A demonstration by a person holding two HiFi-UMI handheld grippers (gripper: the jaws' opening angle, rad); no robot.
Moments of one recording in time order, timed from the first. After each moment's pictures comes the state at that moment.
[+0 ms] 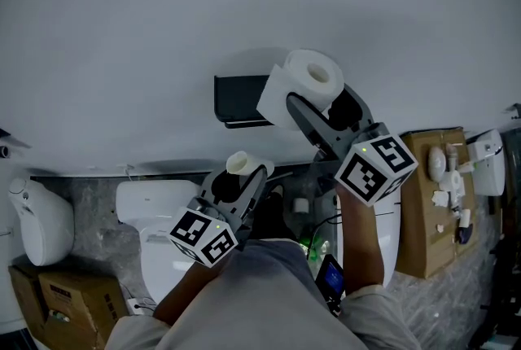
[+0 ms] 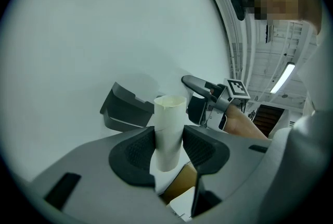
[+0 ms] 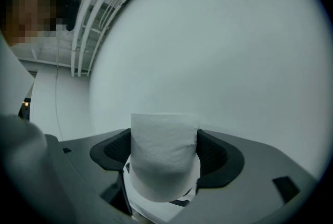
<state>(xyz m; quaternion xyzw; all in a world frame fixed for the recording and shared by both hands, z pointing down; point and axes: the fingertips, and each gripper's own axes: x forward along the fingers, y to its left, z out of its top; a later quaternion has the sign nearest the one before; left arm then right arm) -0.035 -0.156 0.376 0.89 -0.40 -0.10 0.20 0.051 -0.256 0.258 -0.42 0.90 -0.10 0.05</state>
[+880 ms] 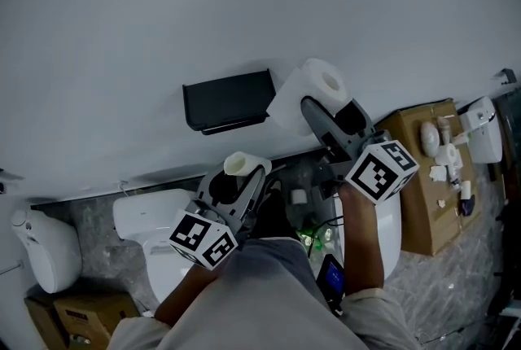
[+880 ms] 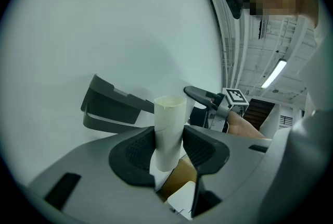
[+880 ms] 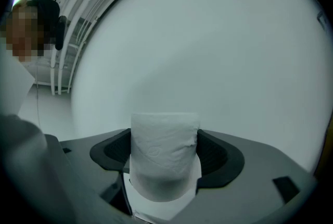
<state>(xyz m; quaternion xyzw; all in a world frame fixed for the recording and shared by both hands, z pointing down) -0.016 -0.161 0.378 0.91 -0.36 -0.08 0.19 0.116 -0.246 0.288 -0.49 0.85 -0.18 0.11</state>
